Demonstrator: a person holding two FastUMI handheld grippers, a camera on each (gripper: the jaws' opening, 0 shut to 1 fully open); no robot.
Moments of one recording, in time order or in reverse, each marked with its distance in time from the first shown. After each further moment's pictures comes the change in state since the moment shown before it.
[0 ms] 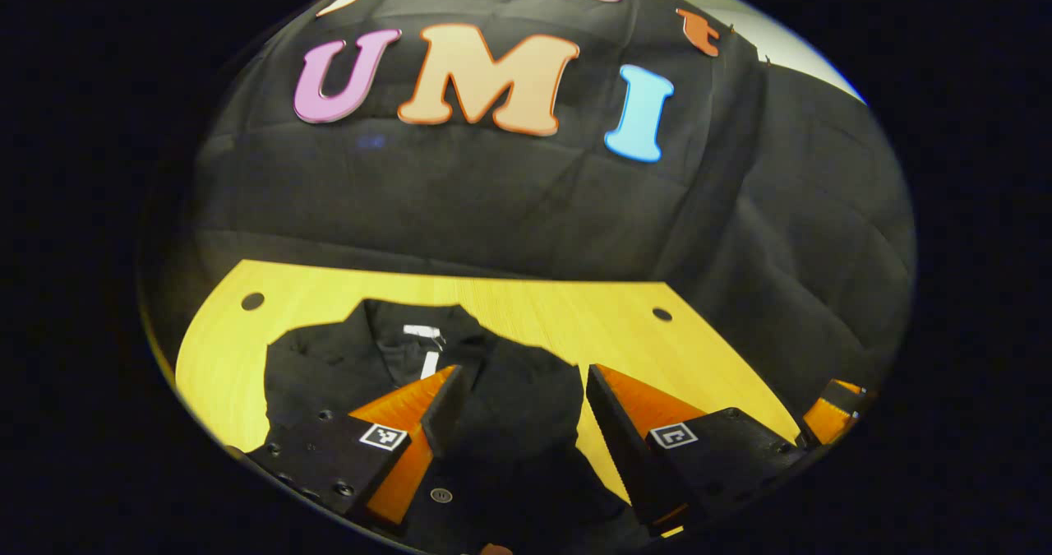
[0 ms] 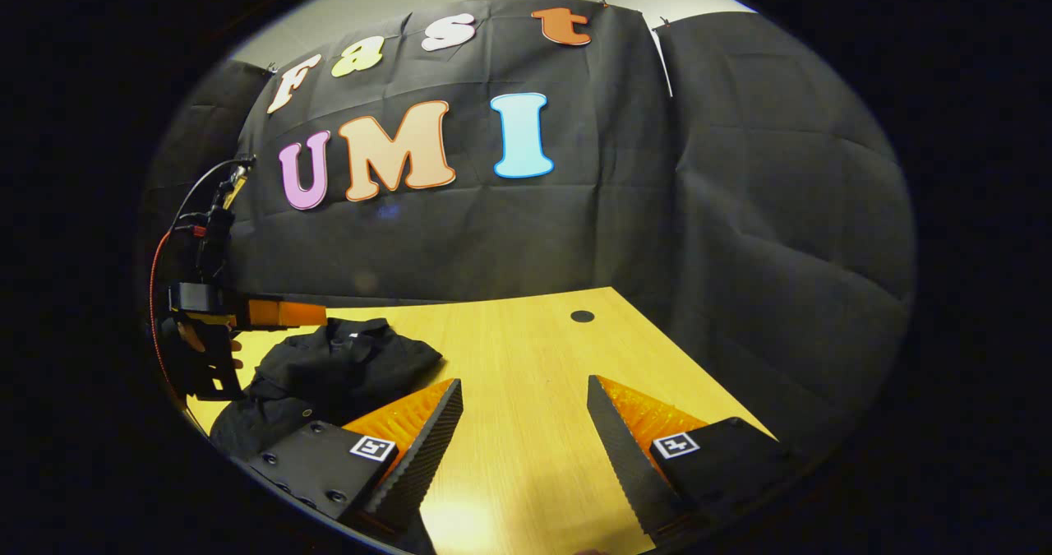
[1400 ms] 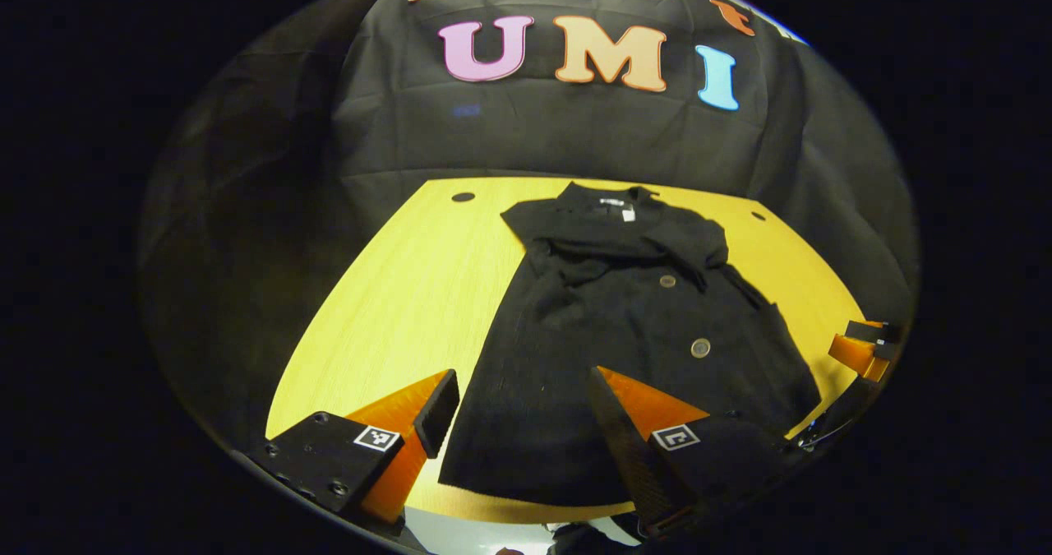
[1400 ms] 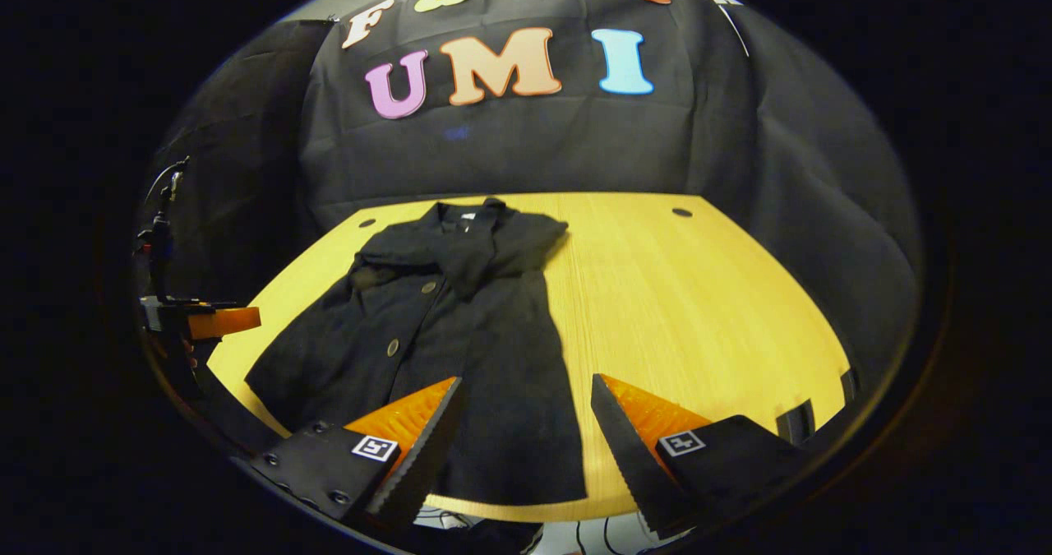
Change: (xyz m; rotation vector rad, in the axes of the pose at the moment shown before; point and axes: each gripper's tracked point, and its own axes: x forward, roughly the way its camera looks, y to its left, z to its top) left arm -0.264 0.202 -0.198 0.024 0.246 0.318; right arm -0.094 0.139 -0.179 -0.097 0.346 0.163
